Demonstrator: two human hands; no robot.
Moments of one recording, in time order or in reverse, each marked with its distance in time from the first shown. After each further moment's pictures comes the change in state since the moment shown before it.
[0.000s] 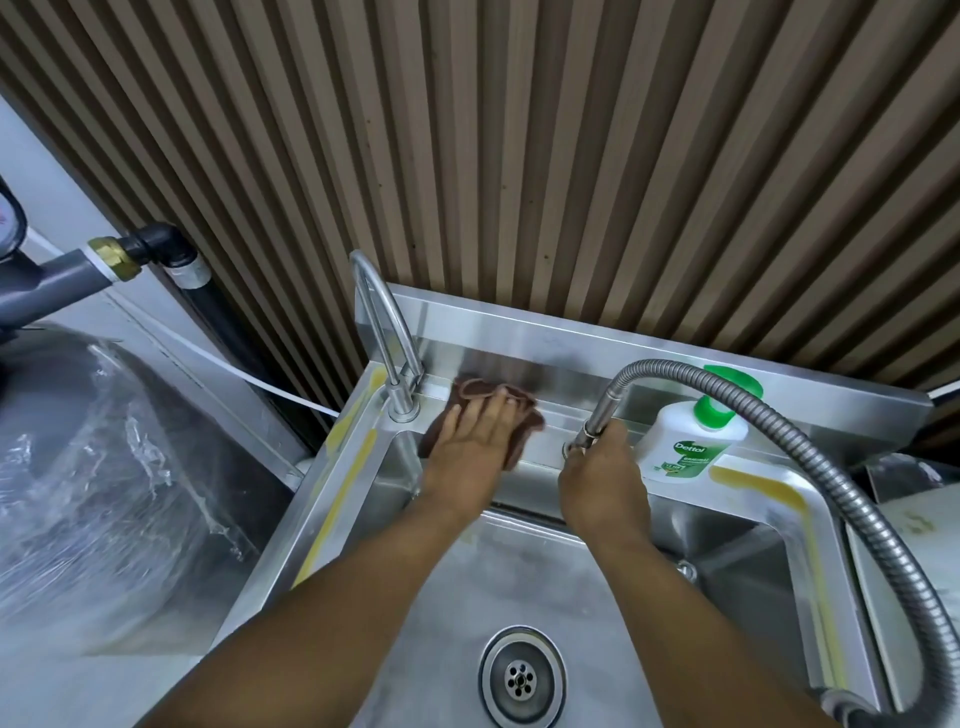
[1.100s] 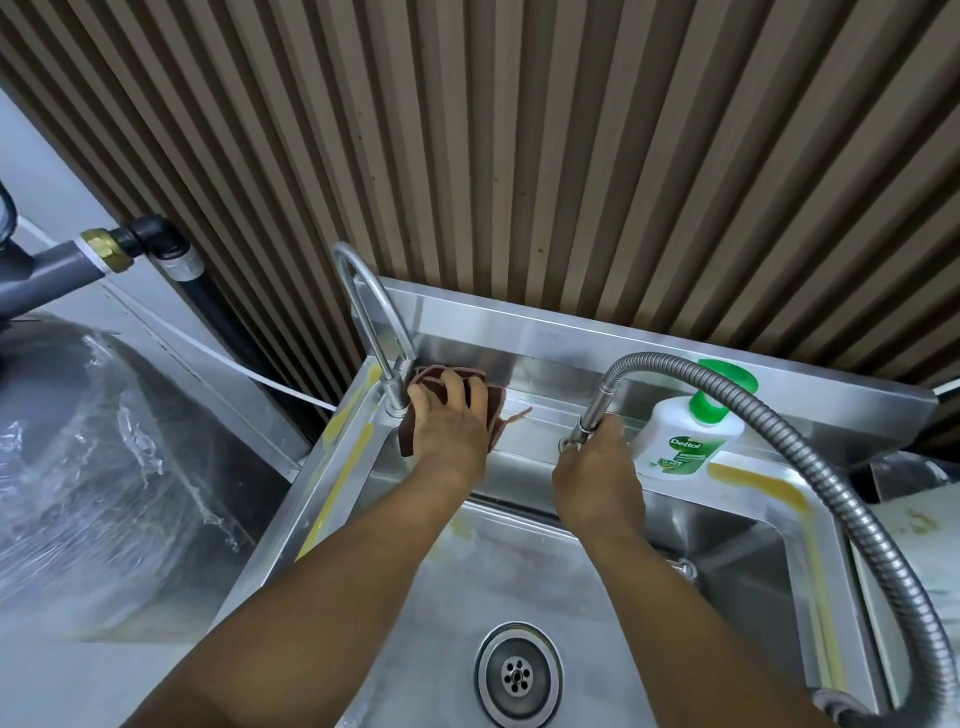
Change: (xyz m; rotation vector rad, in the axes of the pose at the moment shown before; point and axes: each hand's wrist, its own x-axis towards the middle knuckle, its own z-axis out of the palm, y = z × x) left_hand 0.011 0.010 -0.038 0.261 -0.188 -0.287; right_hand 0.002 0.004 0.000 0.001 0.006 -0.017
